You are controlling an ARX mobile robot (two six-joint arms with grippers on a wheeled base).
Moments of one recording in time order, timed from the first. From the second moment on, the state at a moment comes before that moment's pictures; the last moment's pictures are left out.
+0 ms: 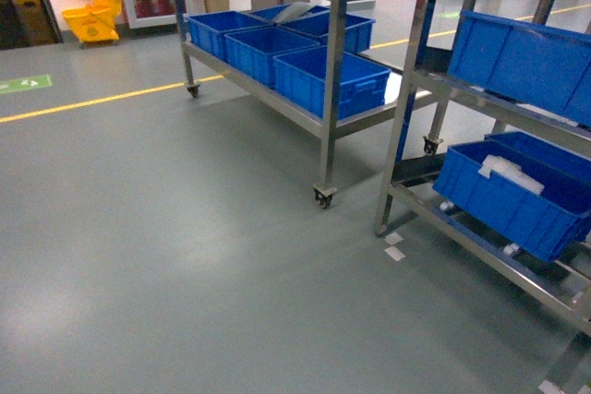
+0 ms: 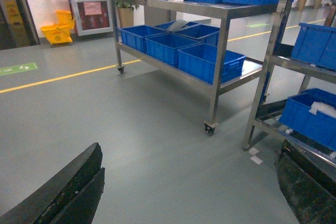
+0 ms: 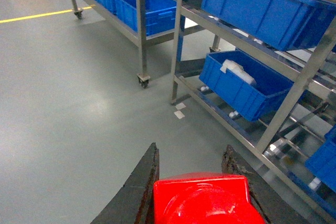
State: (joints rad) left arm 0.00 0.01 0.01 -0.01 0.00 0.00; right arm -0.02 0.30 0.17 -0.10 -0.03 -0.04
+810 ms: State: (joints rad) left arm 0.00 0.01 0.01 0.00 0.00 0.00; right arm -0.02 0.30 0.17 -0.10 -0.03 -0.04
